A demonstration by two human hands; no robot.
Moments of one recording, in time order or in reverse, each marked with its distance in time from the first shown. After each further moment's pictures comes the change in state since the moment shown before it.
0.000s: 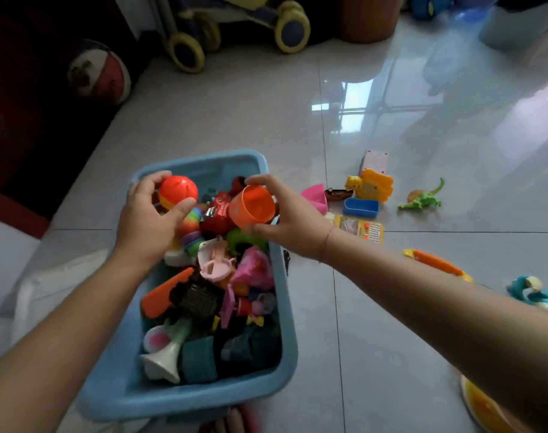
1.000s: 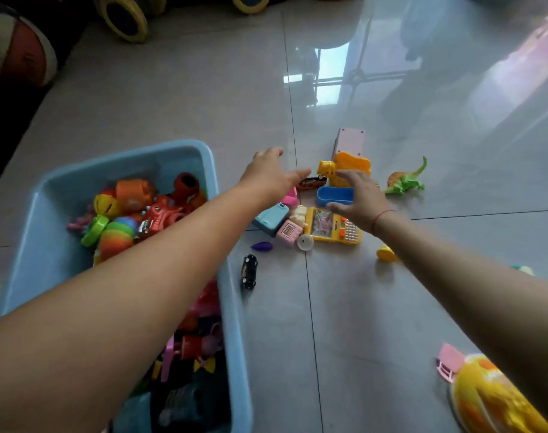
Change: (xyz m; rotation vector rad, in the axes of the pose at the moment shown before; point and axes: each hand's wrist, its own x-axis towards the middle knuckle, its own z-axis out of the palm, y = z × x) left_hand 0.041 0.112 0.209 0.196 -0.601 0.024; right_hand 0.008 0.227 -0.084 -0.424 0.242 0.475
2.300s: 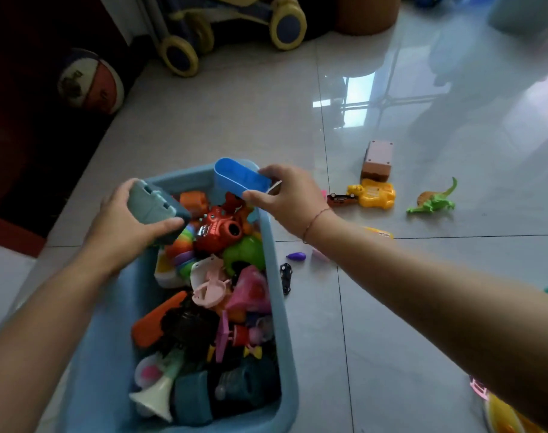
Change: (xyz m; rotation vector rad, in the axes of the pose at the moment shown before) left_hand -0.120 -0.155 -0.154 -0.052 0.427 -0.226; right_hand -0.062 -0.214 -0.028 0.415 -0.024 -0.295
